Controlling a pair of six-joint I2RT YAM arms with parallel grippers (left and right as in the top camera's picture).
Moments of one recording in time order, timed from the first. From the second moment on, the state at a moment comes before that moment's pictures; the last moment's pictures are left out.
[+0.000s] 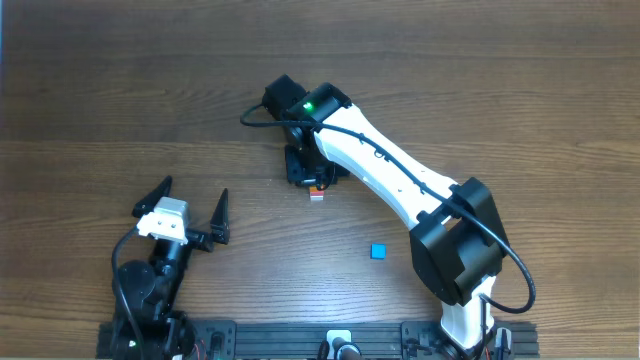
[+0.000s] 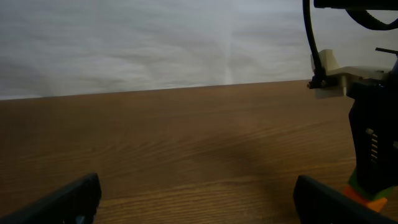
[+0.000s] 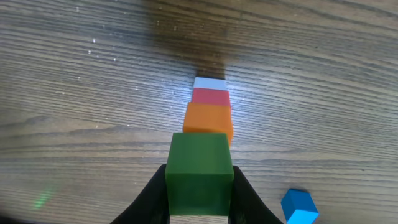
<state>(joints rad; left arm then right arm) -0.08 0.01 0.01 -0.06 0.14 -0.02 0.70 2.00 1.69 -1.25 -0.06 0.59</state>
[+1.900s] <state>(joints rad) -0.08 0.01 0.01 -0.06 0.14 -0.02 0.64 1.77 1.73 -1.43 -0.07 0.52</state>
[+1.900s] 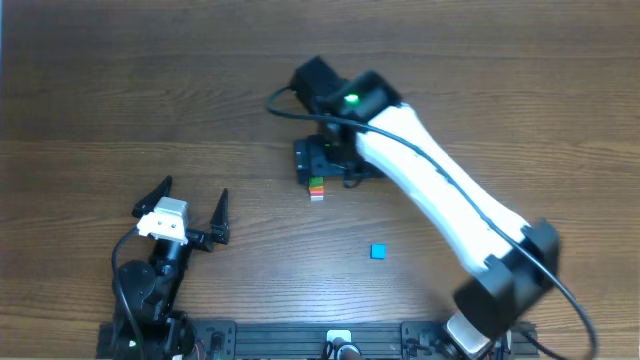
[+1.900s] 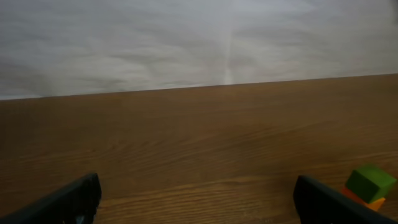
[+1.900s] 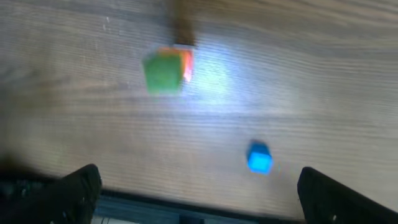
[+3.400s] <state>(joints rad) -0.08 0.01 0.01 -0.06 0.14 -0.02 0.69 1.46 0.68 -0.80 -0.08 0.75</state>
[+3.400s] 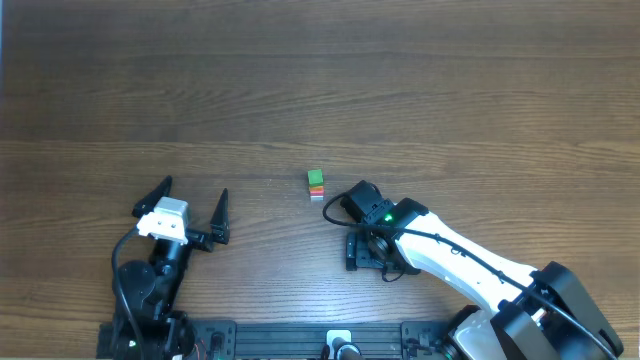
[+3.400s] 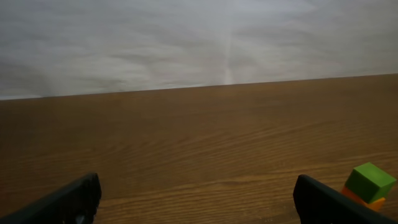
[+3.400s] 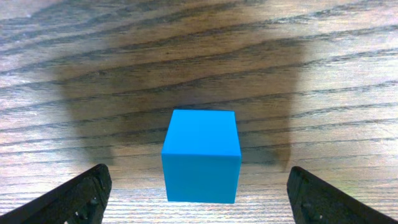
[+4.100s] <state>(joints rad) -0.08 0.01 0.01 -0.06 0.14 -0.02 0.67 1.46 0.68 -0.77 -0.04 0.68</state>
